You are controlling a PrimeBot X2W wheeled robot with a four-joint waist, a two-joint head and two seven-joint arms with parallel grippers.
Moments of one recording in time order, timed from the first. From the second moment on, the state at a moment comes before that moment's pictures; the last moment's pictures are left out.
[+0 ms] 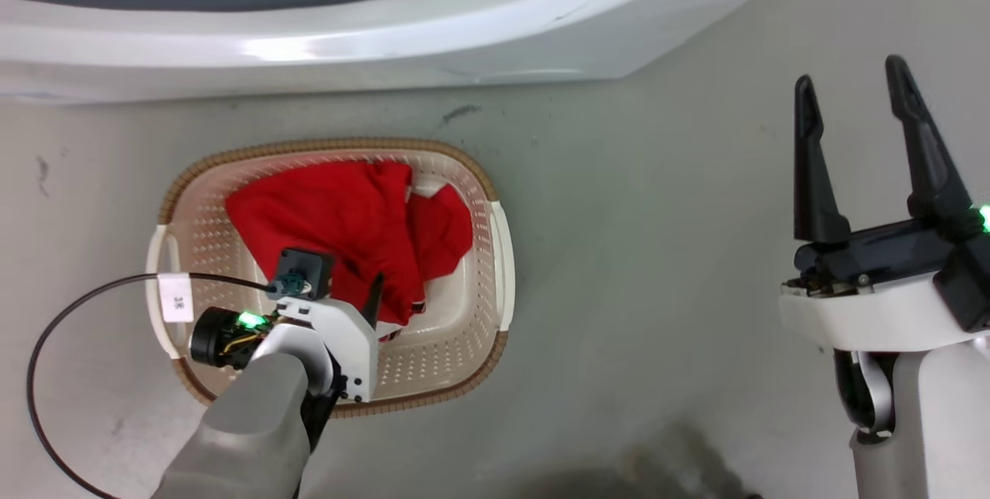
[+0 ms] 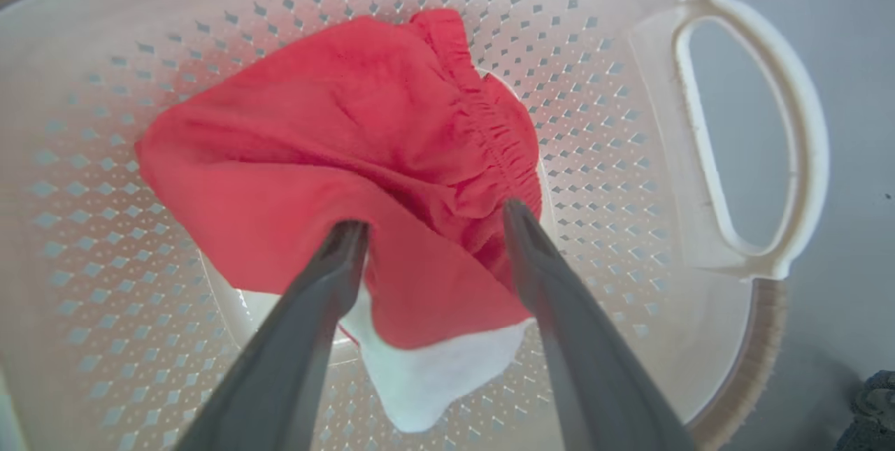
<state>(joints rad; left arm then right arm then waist) -0.73 0.19 -0.66 1.19 -0.57 -0.09 -0.26 -0.31 -0.05 0.02 -0.12 -0.03 0.13 -0.26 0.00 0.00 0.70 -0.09</state>
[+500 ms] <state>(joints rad) -0.46 0.19 -0.44 0.78 -0.43 0.01 -0.26 -0.18 -0.05 0.01 -0.07 -0.04 0.13 -0.26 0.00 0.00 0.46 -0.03</state>
